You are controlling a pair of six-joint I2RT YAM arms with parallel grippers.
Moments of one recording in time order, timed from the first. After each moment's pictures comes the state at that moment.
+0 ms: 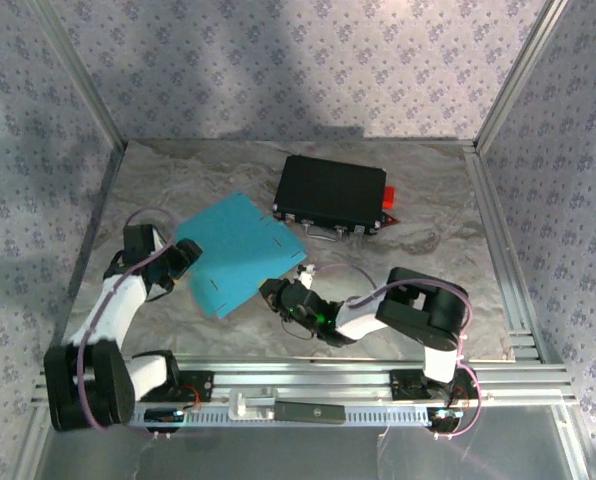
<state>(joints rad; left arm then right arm) 0.07 1.06 0.62 -0.48 0.29 -0.71 1.17 1.80 0.67 0.76 0.31 1.62</state>
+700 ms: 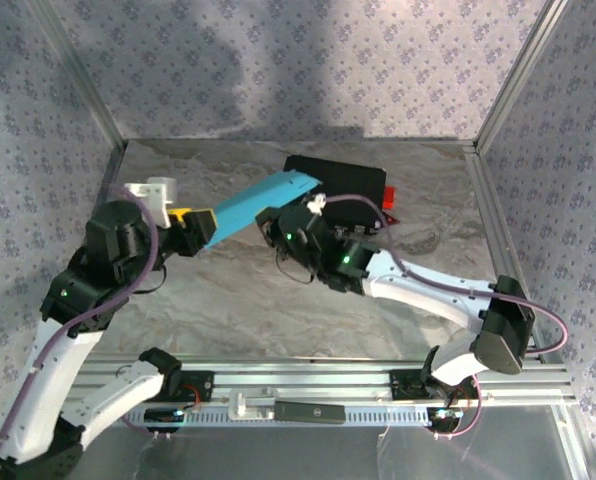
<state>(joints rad) -0.59 0.82 1.25 -0.80 -0.04 -0.38 1.04 1.48 1.30 -0.16 0.33 1.58</state>
